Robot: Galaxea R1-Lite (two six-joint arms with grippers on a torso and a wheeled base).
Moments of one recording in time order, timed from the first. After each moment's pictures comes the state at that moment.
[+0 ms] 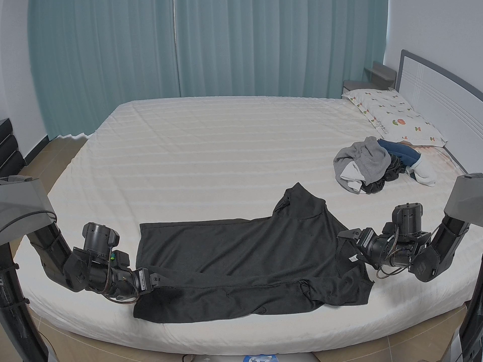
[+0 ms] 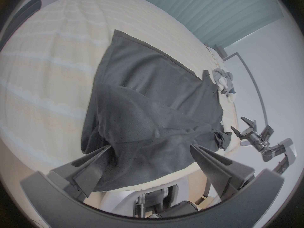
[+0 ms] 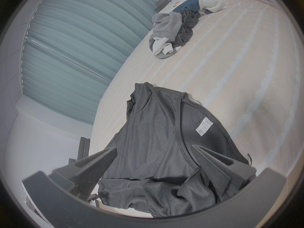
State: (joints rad) left arm -0.11 2.07 -0.52 -0.55 -0.41 -0.42; right arm 0.17 2.13 -0.54 -1.00 0.22 0.85
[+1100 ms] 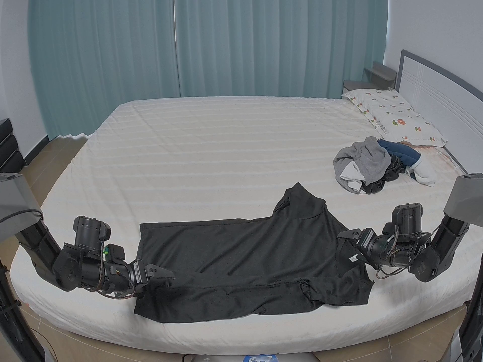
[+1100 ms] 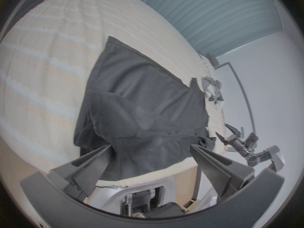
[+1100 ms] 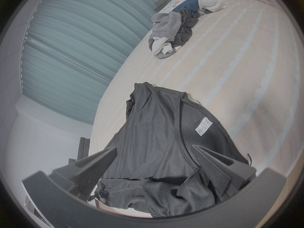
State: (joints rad) left arm -0.10 1.98 -0.49 -0.57 -0.52 -0.52; right arm 0.17 2.14 -0.54 -1.00 0.22 0.85
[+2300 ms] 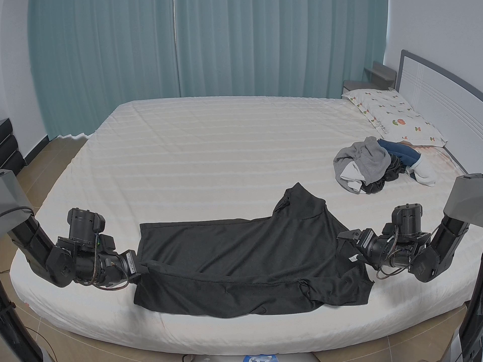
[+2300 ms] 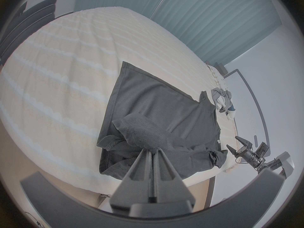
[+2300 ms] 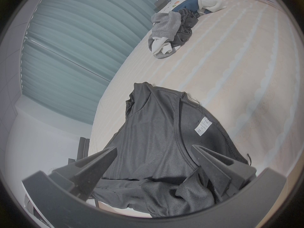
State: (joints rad) left arm -0.09 1.93 -0.51 -0.56 -0.33 -0.51; right arm 0.17 2.14 -0.54 -1.00 0.22 0.85
